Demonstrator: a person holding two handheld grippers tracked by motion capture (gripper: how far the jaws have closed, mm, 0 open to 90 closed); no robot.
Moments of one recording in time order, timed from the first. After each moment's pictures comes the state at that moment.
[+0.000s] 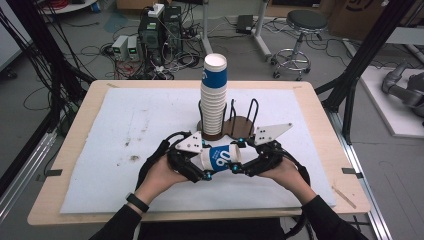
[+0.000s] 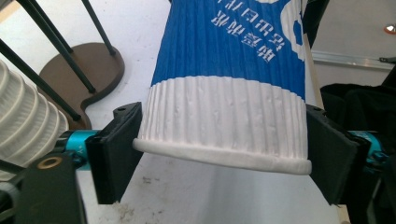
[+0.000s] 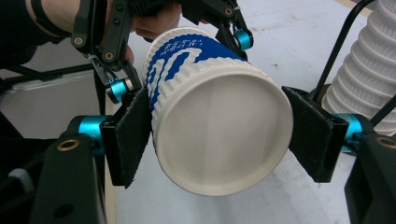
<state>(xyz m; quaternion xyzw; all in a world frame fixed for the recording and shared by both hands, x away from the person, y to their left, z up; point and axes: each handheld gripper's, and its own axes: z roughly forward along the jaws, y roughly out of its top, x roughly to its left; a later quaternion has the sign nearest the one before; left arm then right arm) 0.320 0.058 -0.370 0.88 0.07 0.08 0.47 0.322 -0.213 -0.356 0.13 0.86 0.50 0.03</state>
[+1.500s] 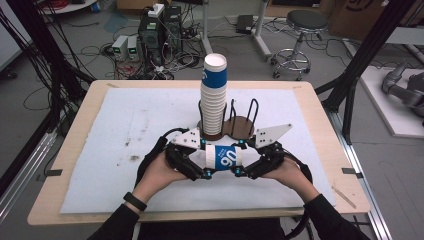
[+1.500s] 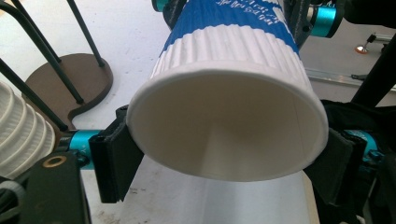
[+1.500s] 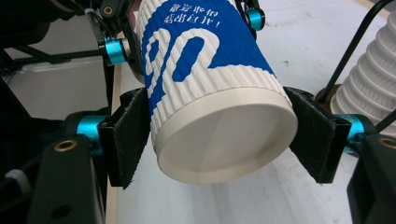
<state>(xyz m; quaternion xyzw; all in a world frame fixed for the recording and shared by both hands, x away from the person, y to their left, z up) 0.322 0.062 -0.359 0.87 0.07 0.04 0.49 0.323 -0.216 -0.359 0.10 0.87 0.49 0.03</state>
